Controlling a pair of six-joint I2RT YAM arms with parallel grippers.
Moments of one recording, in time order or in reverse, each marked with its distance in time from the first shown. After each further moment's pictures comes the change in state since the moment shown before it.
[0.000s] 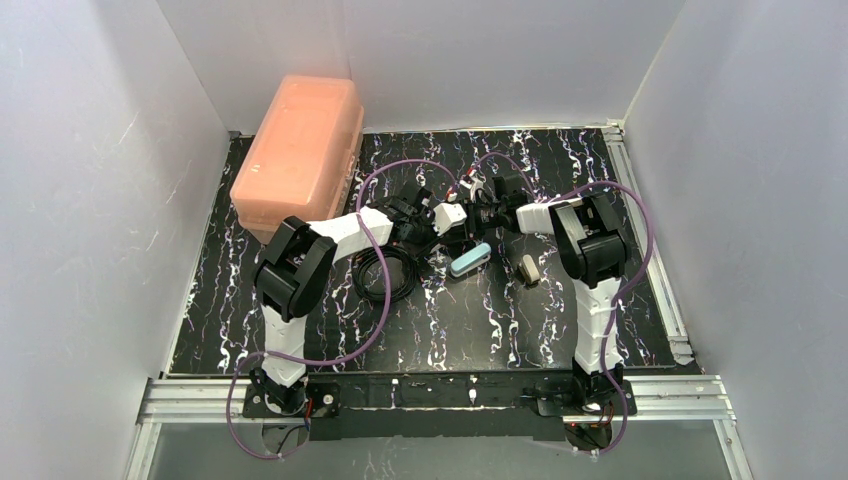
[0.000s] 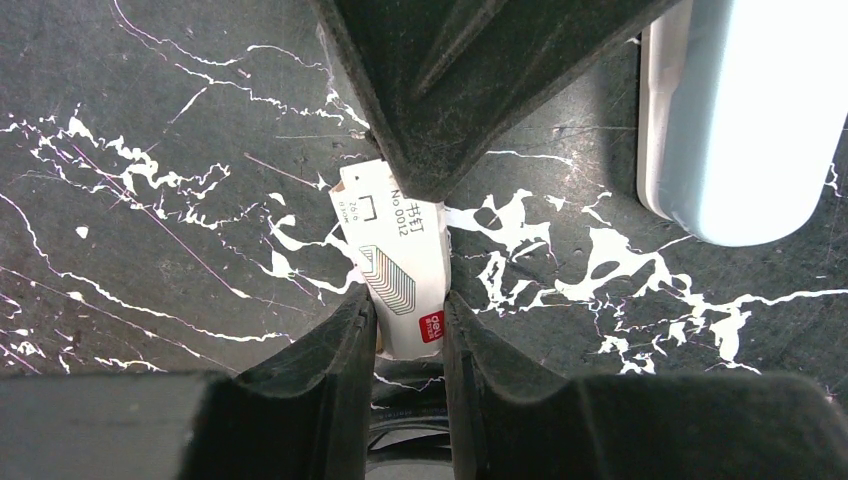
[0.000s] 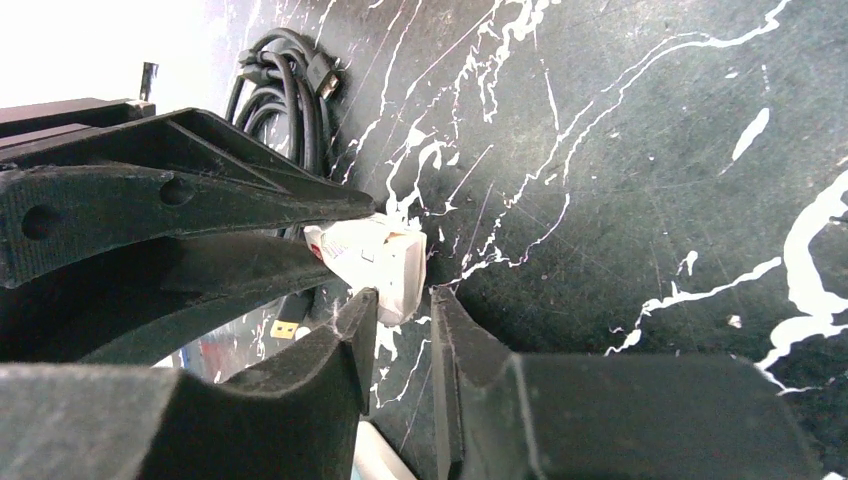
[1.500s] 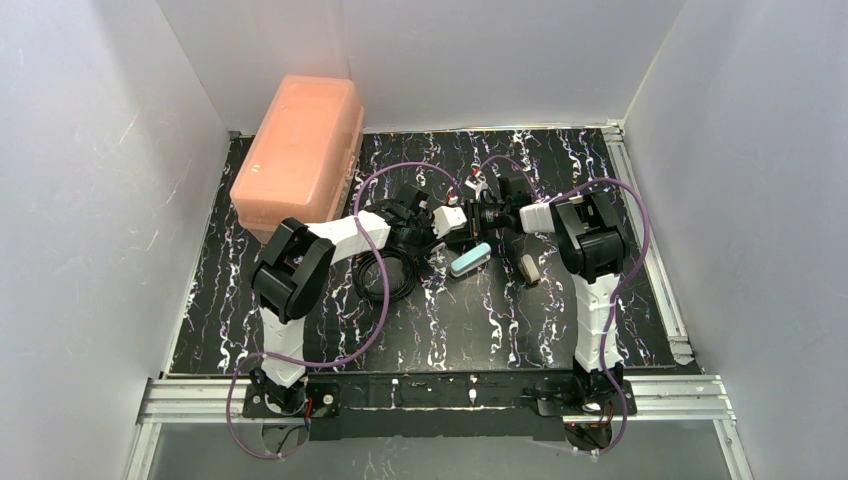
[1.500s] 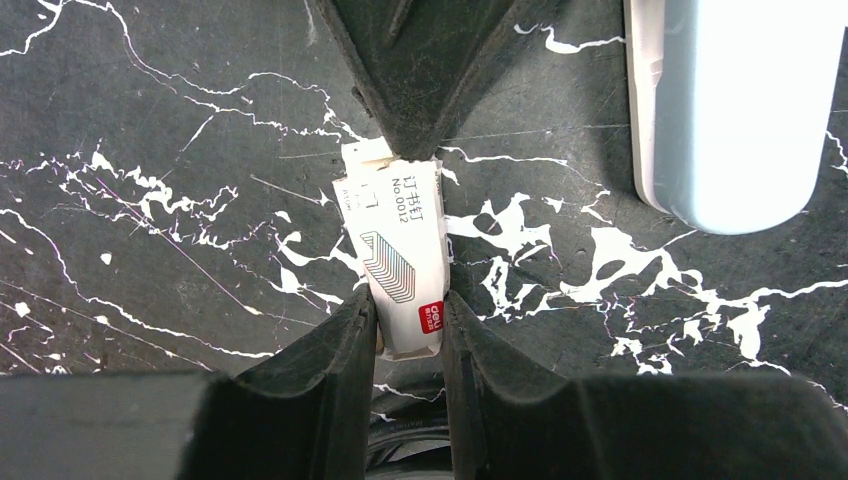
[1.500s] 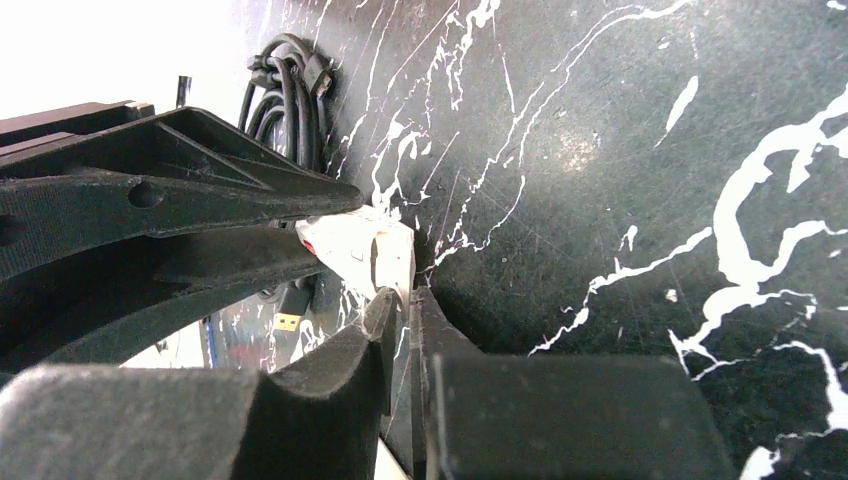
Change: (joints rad) left arm 0.002 -0.019 -0.053 0.076 0.023 0.069; right arm -0.041 0.049 0.008 0.034 -0.060 0.056
